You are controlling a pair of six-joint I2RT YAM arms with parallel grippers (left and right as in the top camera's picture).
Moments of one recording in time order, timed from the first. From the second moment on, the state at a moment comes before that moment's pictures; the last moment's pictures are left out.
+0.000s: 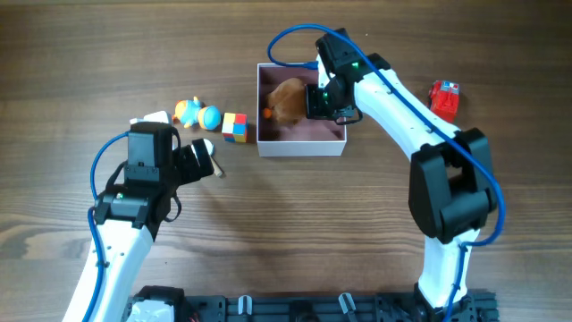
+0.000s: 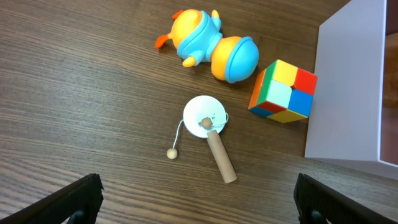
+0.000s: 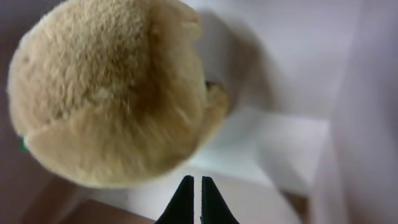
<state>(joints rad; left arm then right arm) -0.12 1.09 0.76 -0.60 -0.09 -0.36 0.40 2.08 1.63 -0.81 -0.17 0.33</state>
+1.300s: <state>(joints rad) -0.12 1.09 0.76 -0.60 -0.09 -0.36 -0.15 2.05 1.63 -0.86 0.08 0.12</state>
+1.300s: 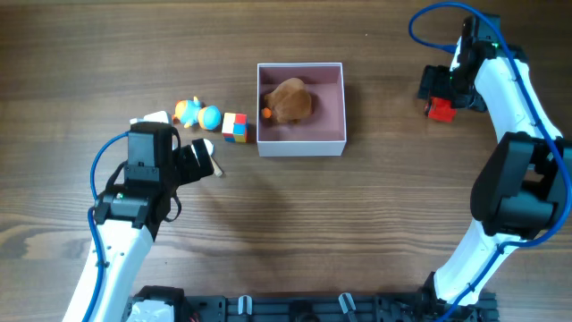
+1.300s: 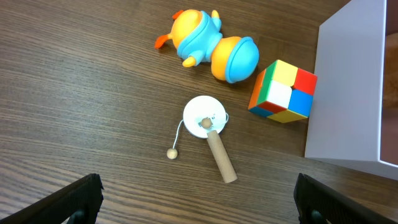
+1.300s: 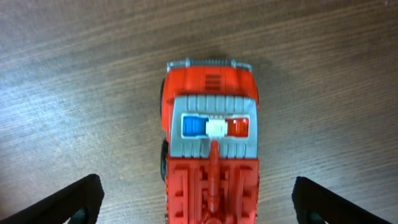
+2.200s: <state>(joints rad) -0.12 1.09 0.76 -0.60 -0.09 -0.36 -0.15 2.12 1.63 -0.91 0.05 0.16</state>
